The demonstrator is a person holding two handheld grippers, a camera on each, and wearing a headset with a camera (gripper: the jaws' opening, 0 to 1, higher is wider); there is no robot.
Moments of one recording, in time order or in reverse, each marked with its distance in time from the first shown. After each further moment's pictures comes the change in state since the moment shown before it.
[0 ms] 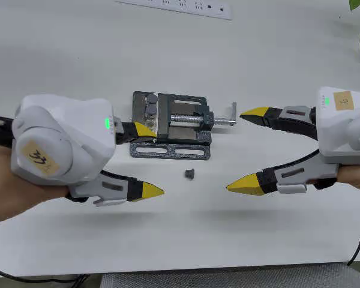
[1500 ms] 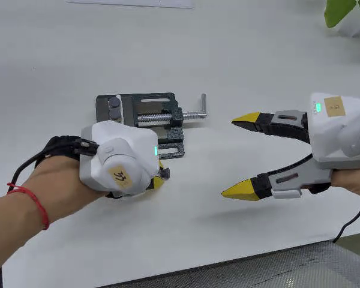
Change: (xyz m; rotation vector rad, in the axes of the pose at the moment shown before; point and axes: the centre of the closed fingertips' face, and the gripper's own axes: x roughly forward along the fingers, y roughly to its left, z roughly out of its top) left arm 0.087 -0.002 -0.033 0.135 0.192 -0.093; right arm -0.020 0.001 -0.029 0.075 -0.014 -0.063
